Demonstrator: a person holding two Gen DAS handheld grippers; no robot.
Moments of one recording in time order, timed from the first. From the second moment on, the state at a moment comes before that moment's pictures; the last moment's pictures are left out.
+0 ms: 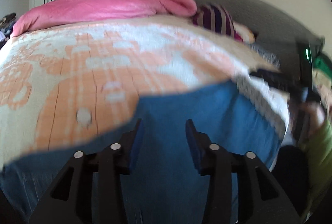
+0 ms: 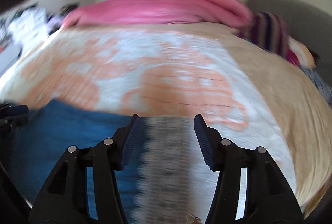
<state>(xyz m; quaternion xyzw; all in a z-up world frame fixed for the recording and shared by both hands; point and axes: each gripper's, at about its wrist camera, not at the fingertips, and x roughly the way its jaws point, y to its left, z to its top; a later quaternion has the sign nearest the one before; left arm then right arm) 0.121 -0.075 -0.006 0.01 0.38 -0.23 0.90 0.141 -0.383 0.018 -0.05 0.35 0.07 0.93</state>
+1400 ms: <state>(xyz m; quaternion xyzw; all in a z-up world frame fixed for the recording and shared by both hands) 0.093 0.034 -0.026 -0.01 0.39 -0.09 0.92 0.109 -0.359 -0.026 -0.05 0.50 0.05 0.86</state>
